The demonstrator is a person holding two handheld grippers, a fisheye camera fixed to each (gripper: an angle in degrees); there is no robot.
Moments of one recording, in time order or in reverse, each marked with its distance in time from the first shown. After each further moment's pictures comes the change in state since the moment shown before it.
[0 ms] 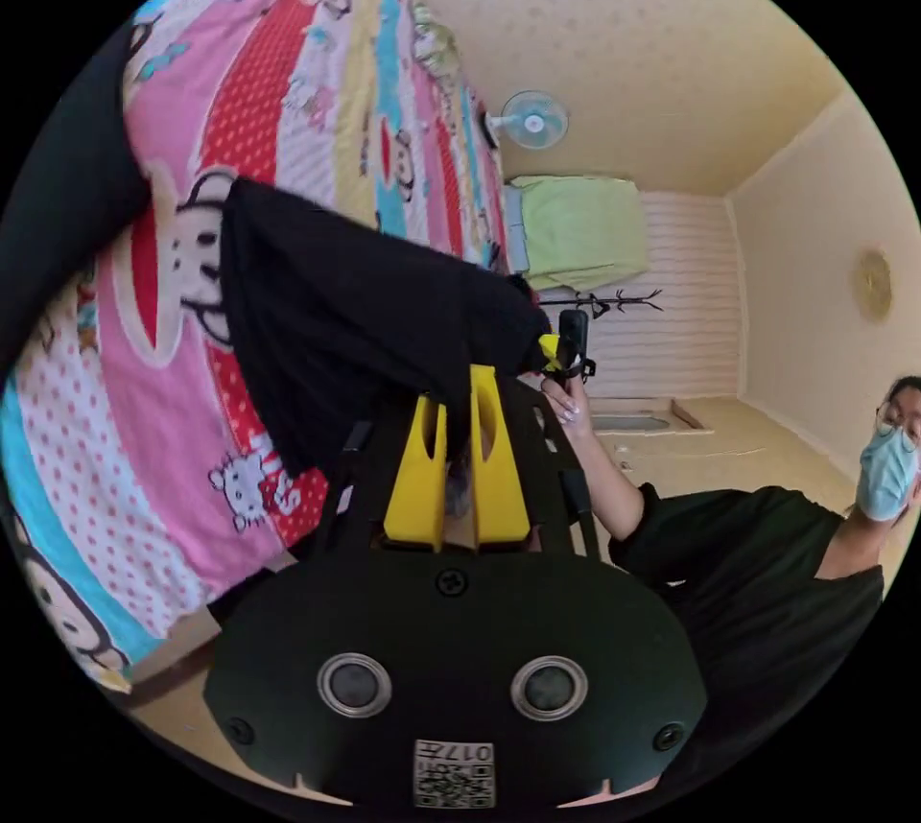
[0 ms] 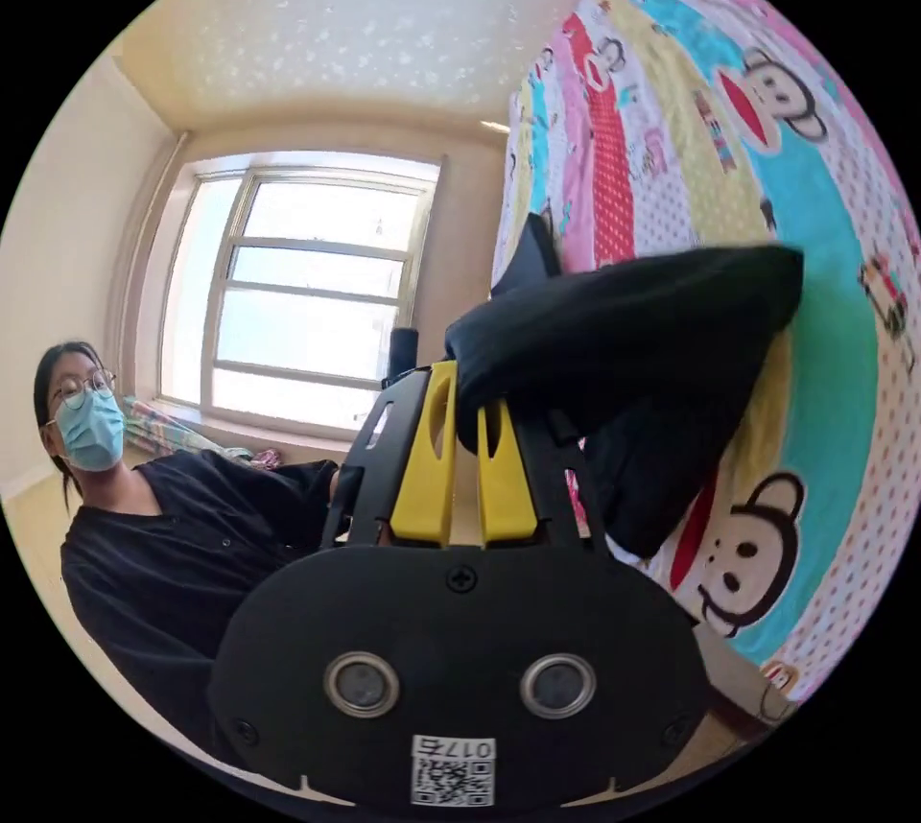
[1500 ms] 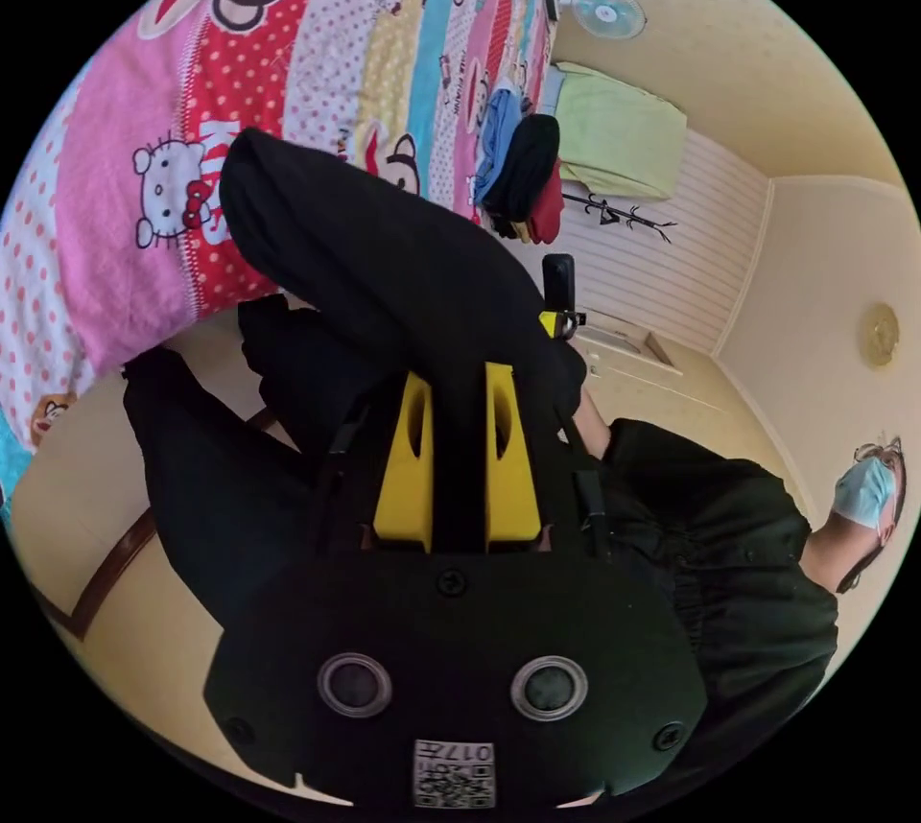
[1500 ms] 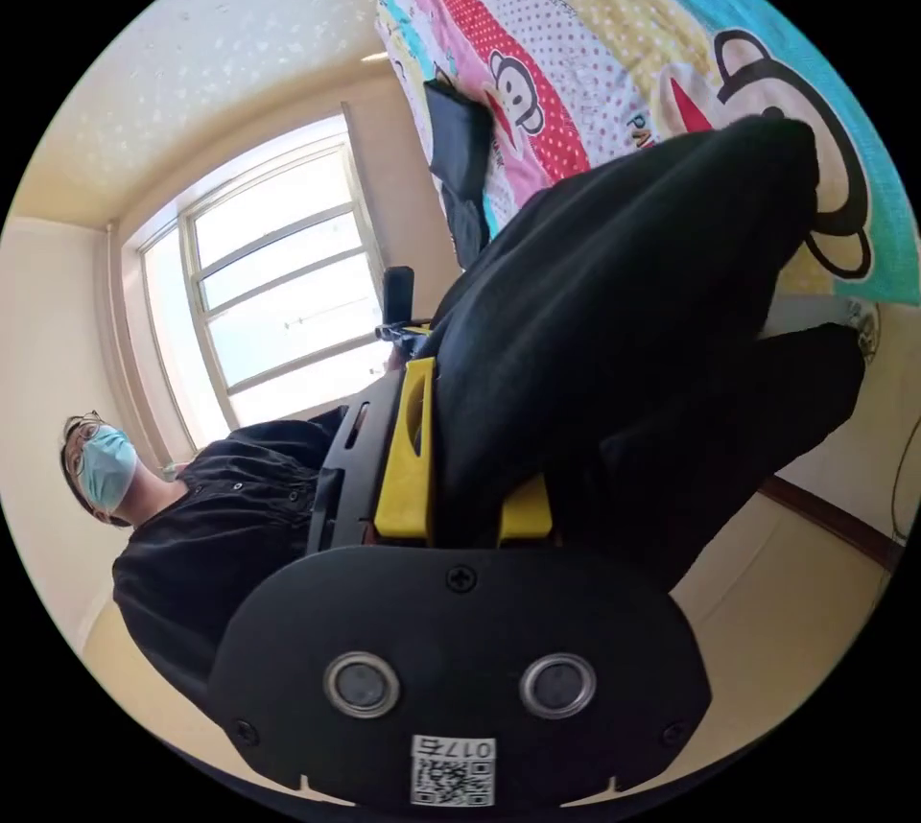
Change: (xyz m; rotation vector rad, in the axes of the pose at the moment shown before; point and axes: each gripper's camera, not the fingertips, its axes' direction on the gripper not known) left arm -0.118 0.083 -0.033 -0.351 0.108 -0.124; right arm -0.022 0.183 0.025 -0.132 -0.083 0.345
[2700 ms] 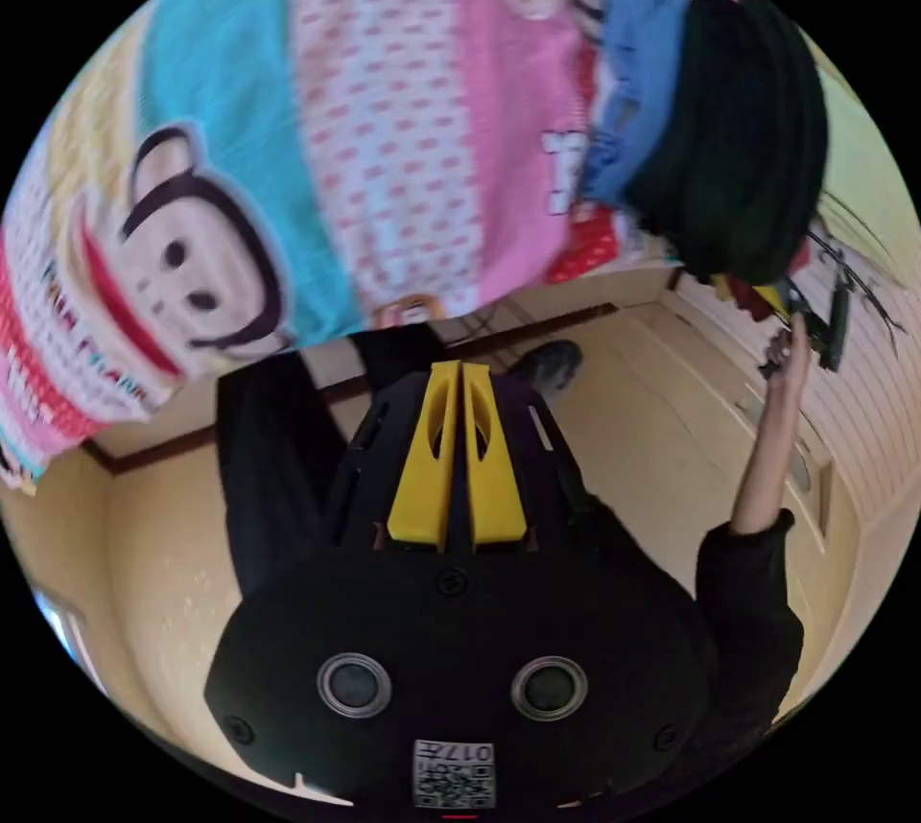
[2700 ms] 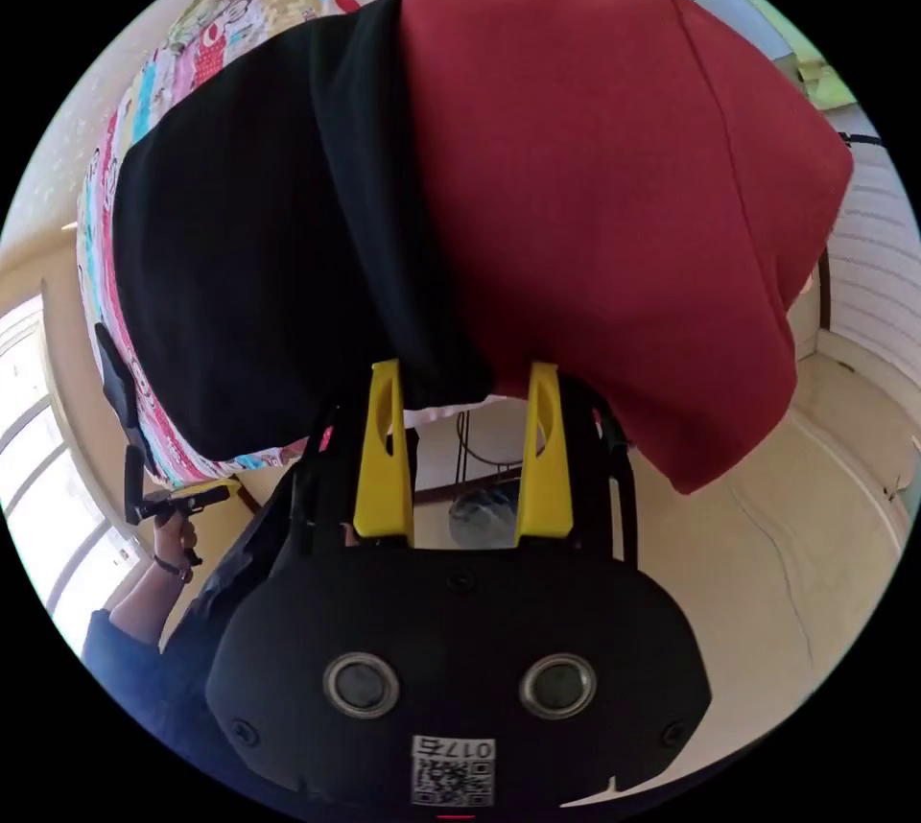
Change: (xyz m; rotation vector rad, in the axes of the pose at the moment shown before) left arm 0.005 -0.268 0.333 -0.157 -0.709 -0.473; right arm 0.043 -0.009 -0.350 0.347 1.094 0.365
